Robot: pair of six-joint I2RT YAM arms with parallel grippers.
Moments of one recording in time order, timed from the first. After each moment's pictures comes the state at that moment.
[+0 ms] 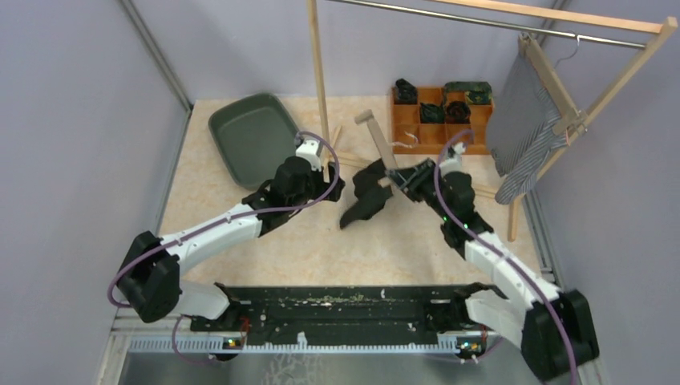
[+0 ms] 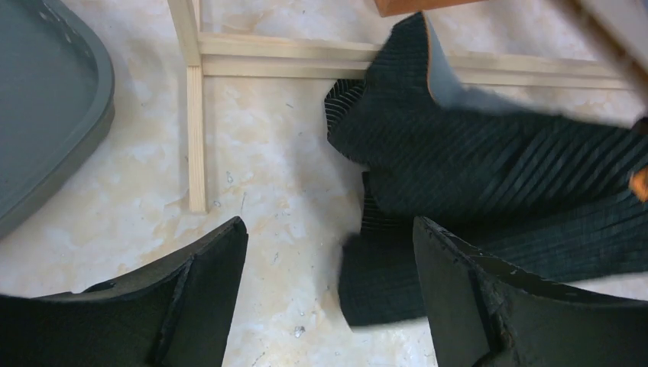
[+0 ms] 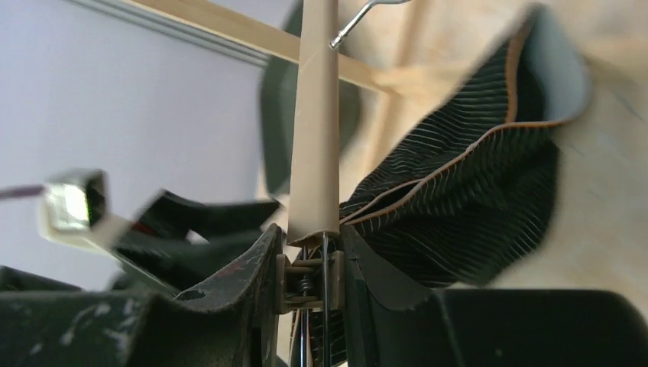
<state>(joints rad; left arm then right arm) -0.76 1.37 0.88 0.07 -0.23 -0.38 0.35 1.06 0.58 0.36 -0.19 1.02</state>
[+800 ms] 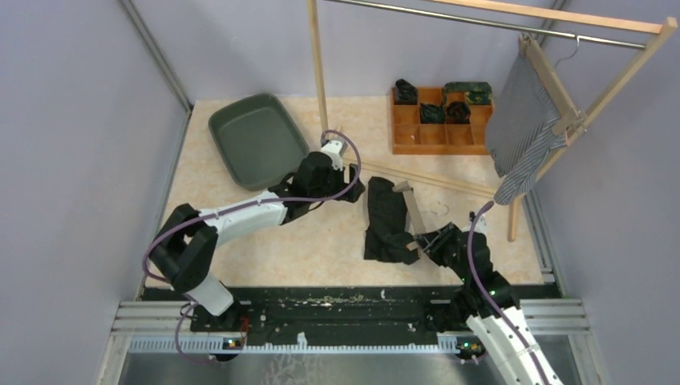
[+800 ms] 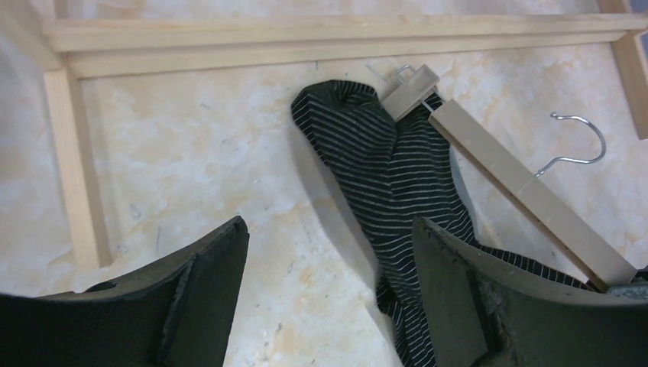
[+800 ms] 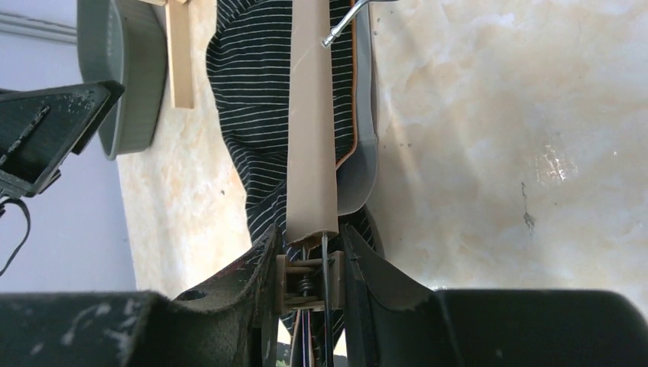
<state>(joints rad) -0.77 1.60 0.98 0.15 -0.06 -0.40 0.35 0.17 0.21 -0.54 0.00 1.00</state>
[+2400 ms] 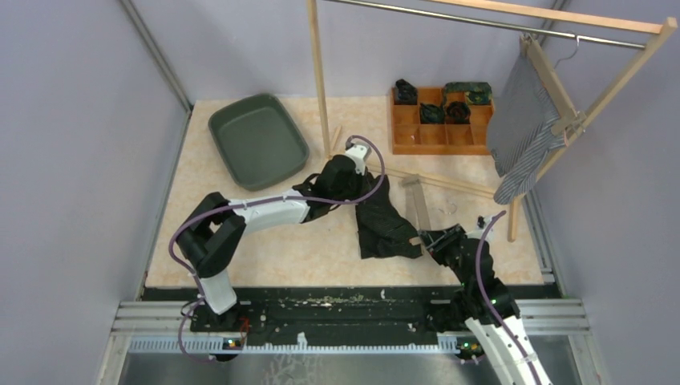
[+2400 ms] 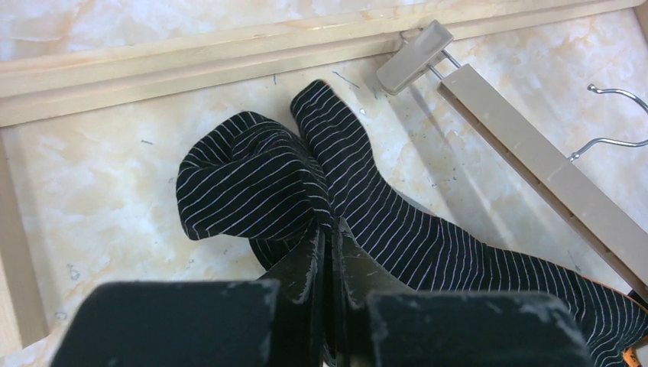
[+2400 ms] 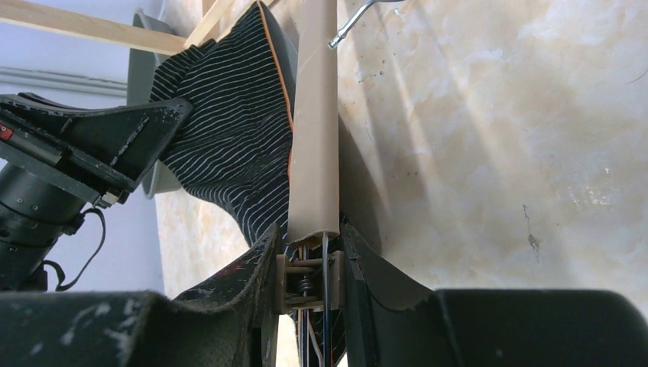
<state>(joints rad) -0.86 1.80 1.12 0.20 -0.10 -0.32 0.35 0.01 0.16 -0.55 0.08 1.08</state>
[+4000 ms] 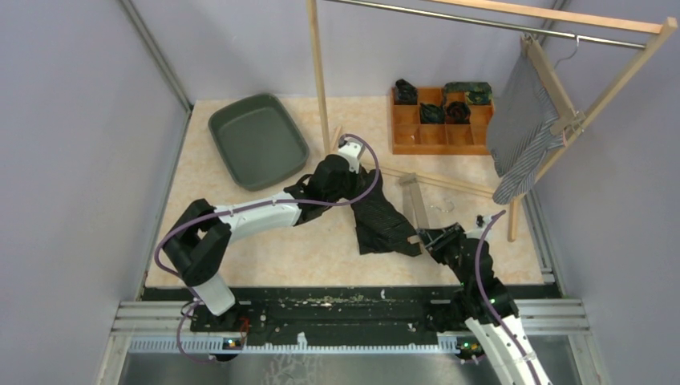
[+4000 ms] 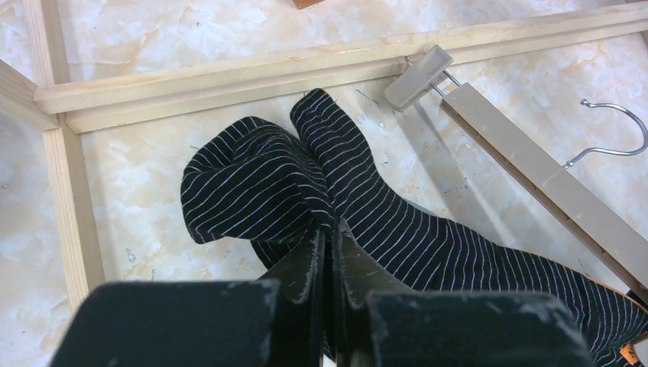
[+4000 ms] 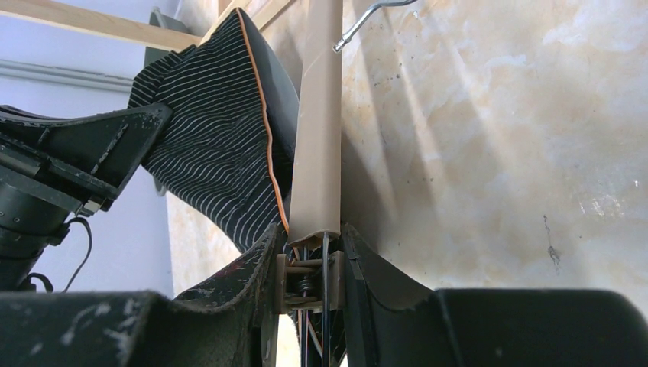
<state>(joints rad) -0.86 1.70 1.07 0.19 -0.18 -0.28 0.35 0.01 0.14 -0.49 0.06 1.08</state>
